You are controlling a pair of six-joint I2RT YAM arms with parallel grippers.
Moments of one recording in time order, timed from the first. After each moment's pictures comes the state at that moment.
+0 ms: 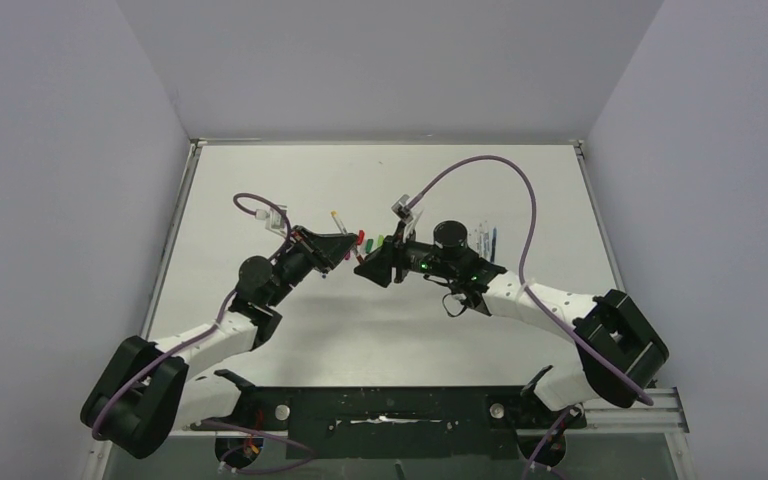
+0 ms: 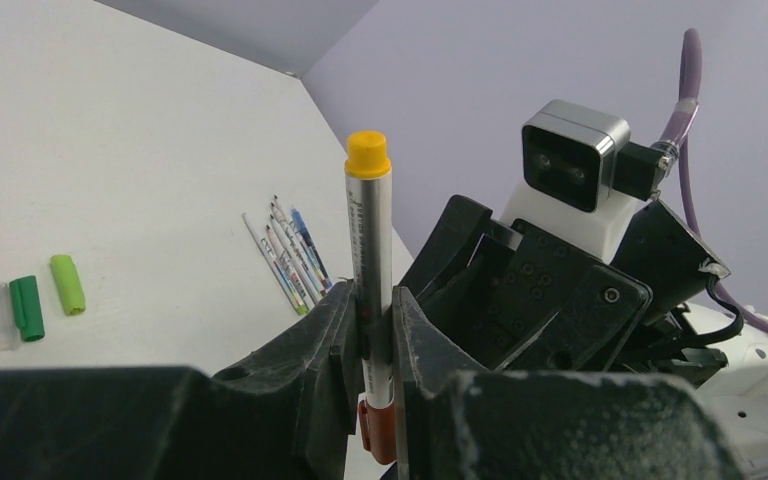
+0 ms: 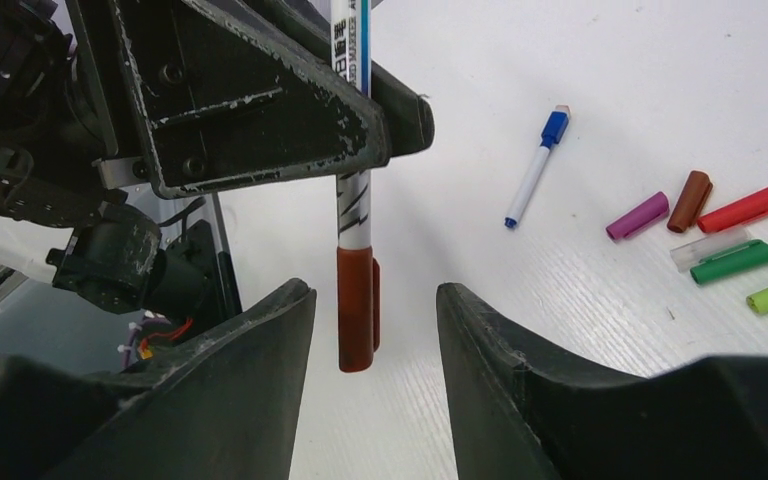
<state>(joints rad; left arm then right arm) -0.49 1.18 0.35 1.02 0.25 -0.94 0.74 1.42 0.74 0.49 -0.49 0.42</state>
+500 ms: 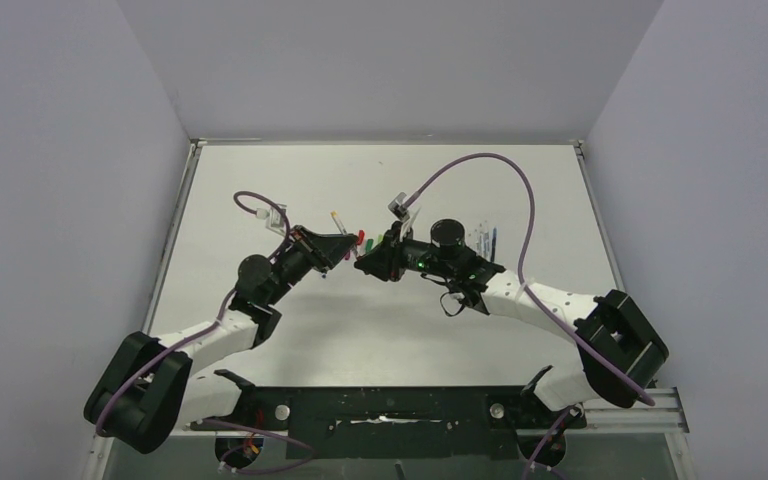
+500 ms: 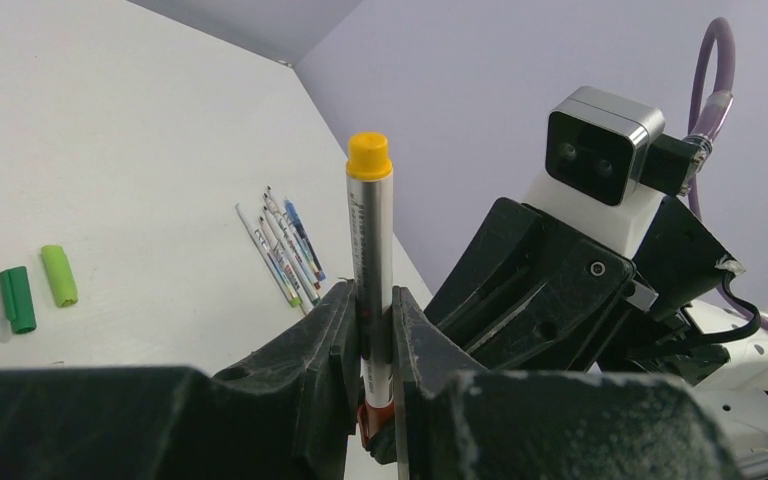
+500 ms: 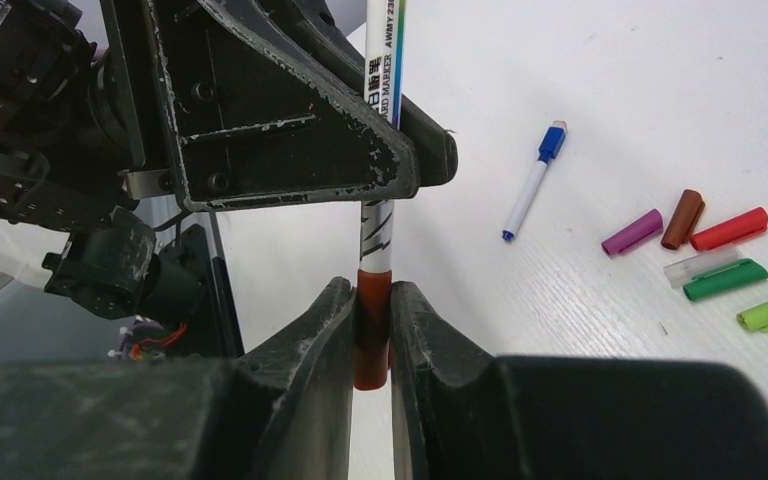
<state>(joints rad) -0.47 1.21 0.35 1.05 0.29 -0.98 0.75 1.42 0.78 0.46 -0.46 0.39</state>
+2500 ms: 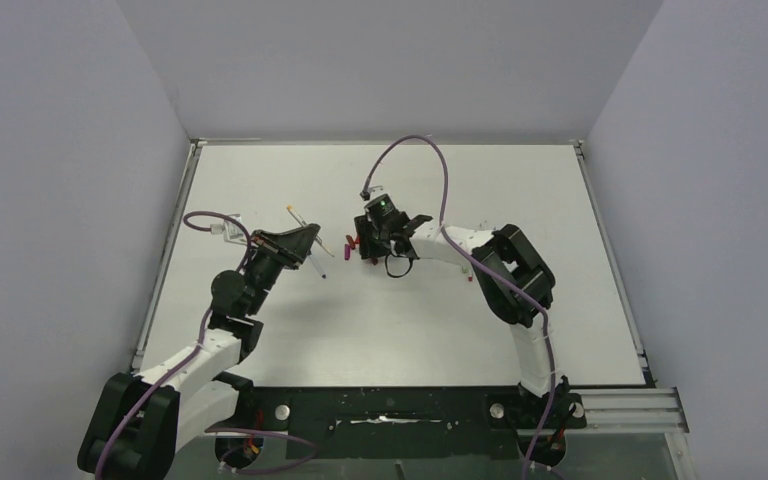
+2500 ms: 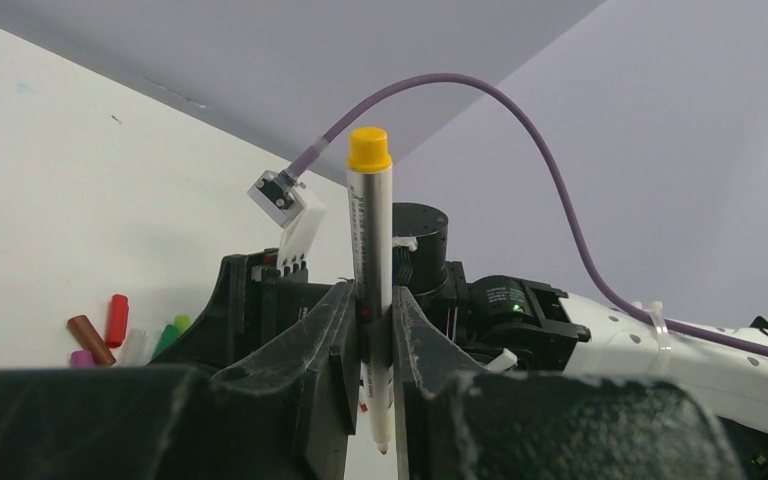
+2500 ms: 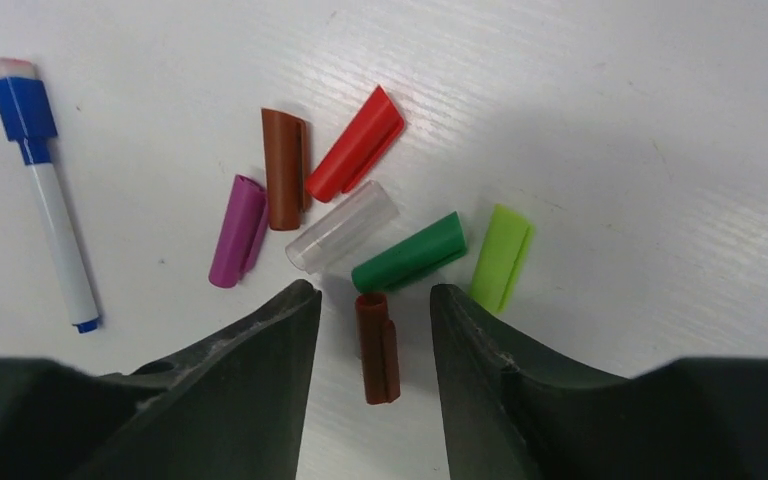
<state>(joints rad) -0.31 1.02 0.23 1.05 0.16 -0.99 0.73 2.09 1.44 -0.19 0.07 0.38</state>
